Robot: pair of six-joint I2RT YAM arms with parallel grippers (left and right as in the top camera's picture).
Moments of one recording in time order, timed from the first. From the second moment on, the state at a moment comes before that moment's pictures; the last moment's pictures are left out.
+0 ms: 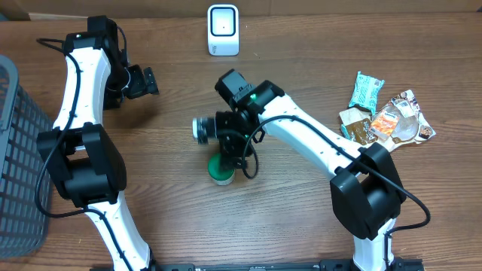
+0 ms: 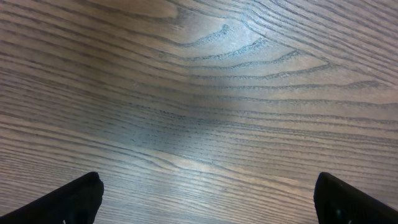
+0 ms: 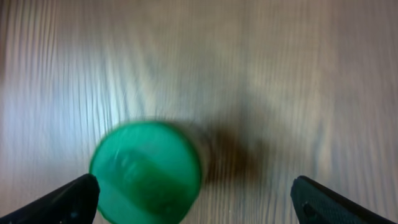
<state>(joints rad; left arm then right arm) 0.13 2.17 1.94 -1.24 0.06 -0.22 0.69 2.04 1.69 -1.01 -0.46 -0.83</state>
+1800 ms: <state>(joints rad) 0.13 2.17 1.94 -1.24 0.06 -0.22 0.93 2.01 1.61 -1.04 0.02 1.18</state>
